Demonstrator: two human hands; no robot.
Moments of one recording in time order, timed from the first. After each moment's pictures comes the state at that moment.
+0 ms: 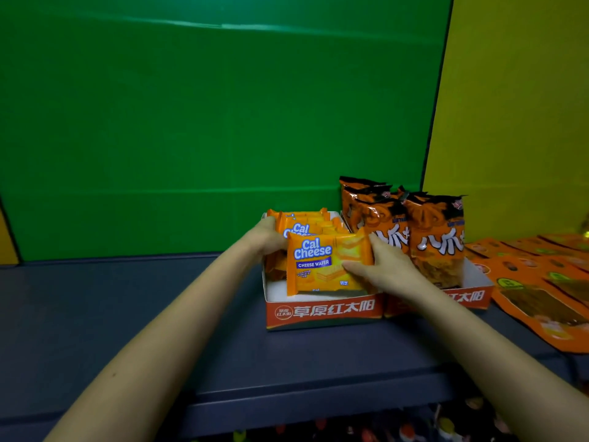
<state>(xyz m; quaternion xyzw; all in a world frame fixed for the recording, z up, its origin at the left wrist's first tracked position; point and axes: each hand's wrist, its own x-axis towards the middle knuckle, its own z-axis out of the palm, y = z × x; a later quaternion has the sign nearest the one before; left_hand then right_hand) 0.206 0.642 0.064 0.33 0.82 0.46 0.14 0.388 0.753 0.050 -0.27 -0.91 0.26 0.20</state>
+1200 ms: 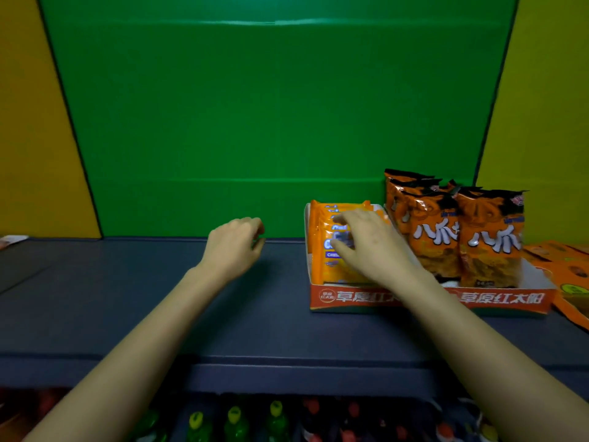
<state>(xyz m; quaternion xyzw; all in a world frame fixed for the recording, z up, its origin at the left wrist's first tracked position) 0.205 0.514 0.042 0.36 0.88 0.14 -0.27 0.344 0.688 0.059 -0.10 -0.95 0.04 0.29</state>
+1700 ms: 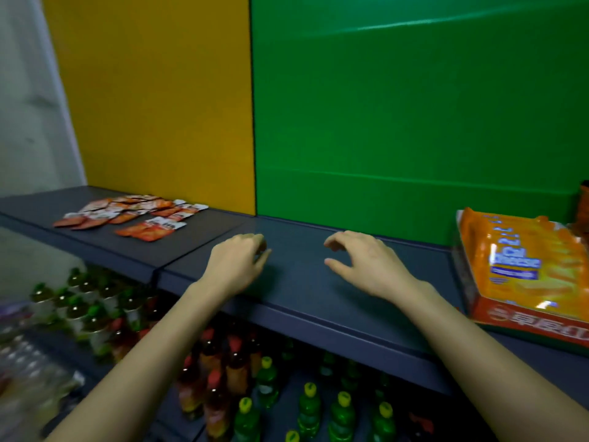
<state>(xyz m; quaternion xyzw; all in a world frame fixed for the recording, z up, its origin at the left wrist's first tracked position) 0.199 0.285 0.016 0.19 0.94 0.09 -0.27 0.260 0.500 0.041 0.12 -0.97 0.09 0.19</state>
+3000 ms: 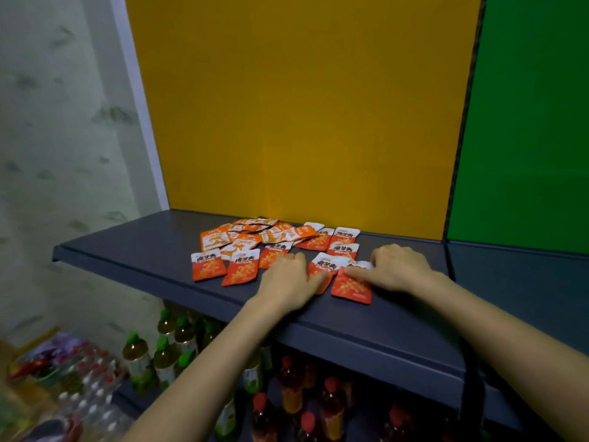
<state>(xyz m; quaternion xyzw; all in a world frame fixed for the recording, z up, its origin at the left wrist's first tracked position) -0.057 -0.043 -0.005 0.16 0.97 0.12 -0.12 -0.041 0.139 0.013 -0.07 -1.00 0.04 0.05</state>
